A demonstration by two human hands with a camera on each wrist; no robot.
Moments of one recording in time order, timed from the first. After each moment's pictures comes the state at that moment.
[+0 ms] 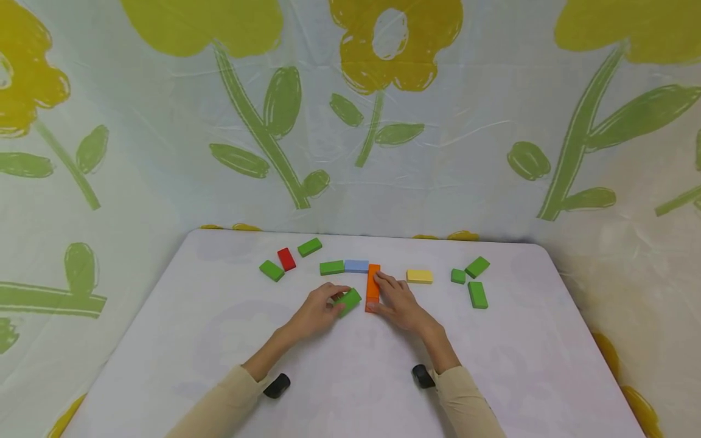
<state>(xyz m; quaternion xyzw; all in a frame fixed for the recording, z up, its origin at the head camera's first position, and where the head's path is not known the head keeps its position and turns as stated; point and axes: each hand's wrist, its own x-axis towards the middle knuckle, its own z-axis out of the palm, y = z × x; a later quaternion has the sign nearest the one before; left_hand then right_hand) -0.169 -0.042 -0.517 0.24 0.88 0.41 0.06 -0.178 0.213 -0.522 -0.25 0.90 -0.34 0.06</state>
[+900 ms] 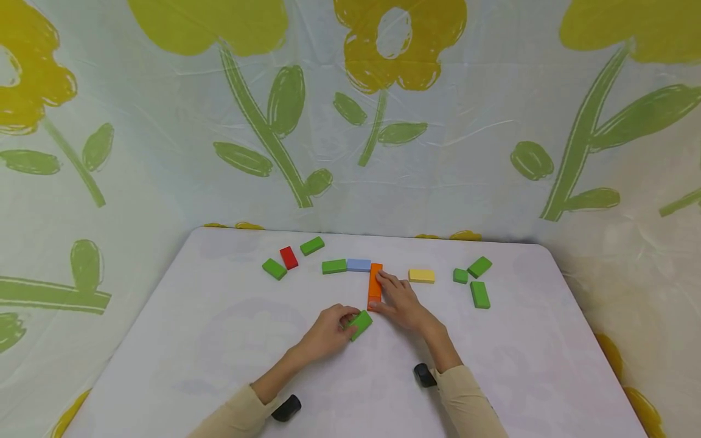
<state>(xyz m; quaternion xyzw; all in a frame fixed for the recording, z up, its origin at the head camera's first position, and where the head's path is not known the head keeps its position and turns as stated) -0.126 -0.018 -0.516 0.20 0.88 0.43 0.09 -0.177 0.214 -0.522 -0.25 0.90 -0.34 0.06</state>
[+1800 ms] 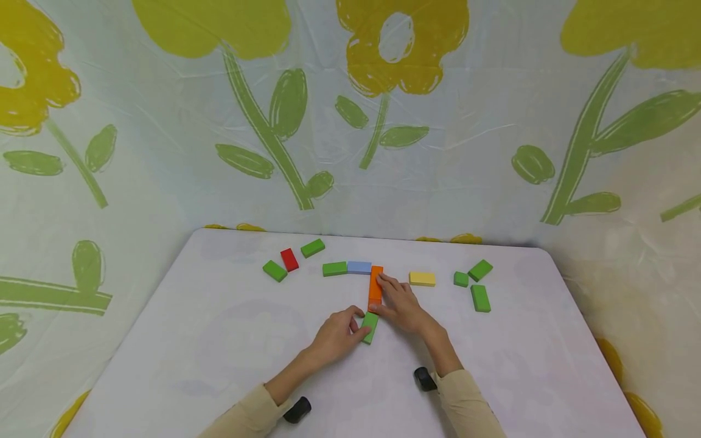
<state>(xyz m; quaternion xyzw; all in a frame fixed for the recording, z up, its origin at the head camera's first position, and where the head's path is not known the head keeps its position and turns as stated) -0.123 0.002 -0.517 0.16 0.91 0.38 0.09 -0.176 0.213 -0.524 -0.24 0.90 -0.35 0.06</state>
